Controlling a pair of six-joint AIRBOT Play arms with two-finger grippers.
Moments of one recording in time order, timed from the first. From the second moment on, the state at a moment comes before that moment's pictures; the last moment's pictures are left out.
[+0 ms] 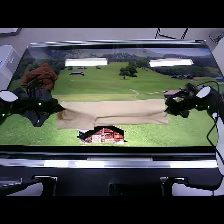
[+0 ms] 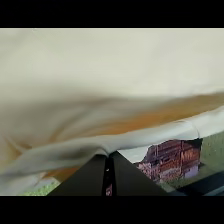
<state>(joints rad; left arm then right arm) 0.15 -1.35 1.09 0.87 -1.14 -1.29 -0.23 -1.51 1.20 -1.17 1.11 1.66</state>
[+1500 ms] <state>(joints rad) -0.05 -1.50 1.33 0.82 -1.10 -1.37 -0.28 -1.77 1.40 -0.80 1.29 1.39</state>
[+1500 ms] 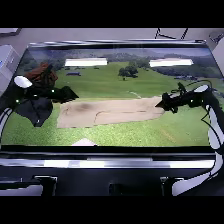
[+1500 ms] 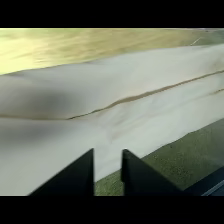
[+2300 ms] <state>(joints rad) -0.67 -1.89 1.36 0.26 -0.62 -1.48 -0.02 -1.17 1.41 -0.72 1.34 1.49</state>
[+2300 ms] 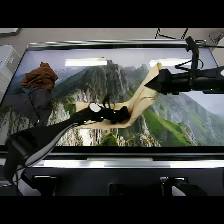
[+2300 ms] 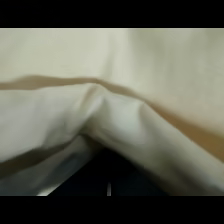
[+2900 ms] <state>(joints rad) -0.44 -1.80 1.43 0.33 -0.66 -1.39 0.12 -1.34 1.41 -0.64 1.18 1.51</state>
